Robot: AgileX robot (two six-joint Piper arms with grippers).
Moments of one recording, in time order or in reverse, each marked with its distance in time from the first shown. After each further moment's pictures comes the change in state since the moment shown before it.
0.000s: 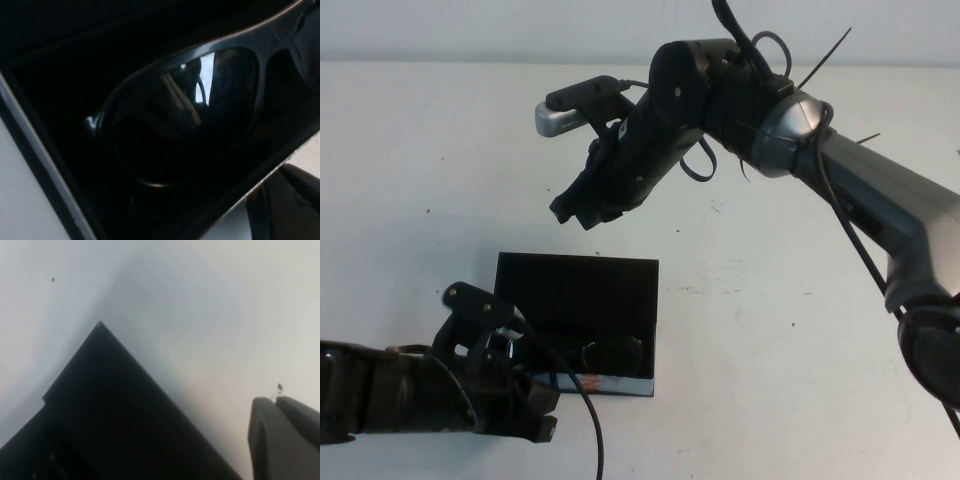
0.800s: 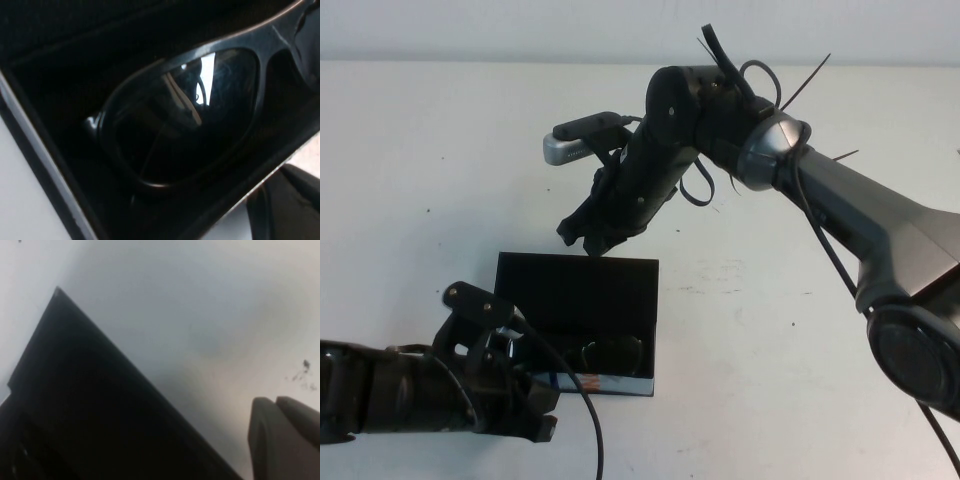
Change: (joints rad) right arm -0.018 0.110 -0.075 0.043 0.090 0.004; left arm 0.000 0.000 0.000 0.000 -0.001 0.002
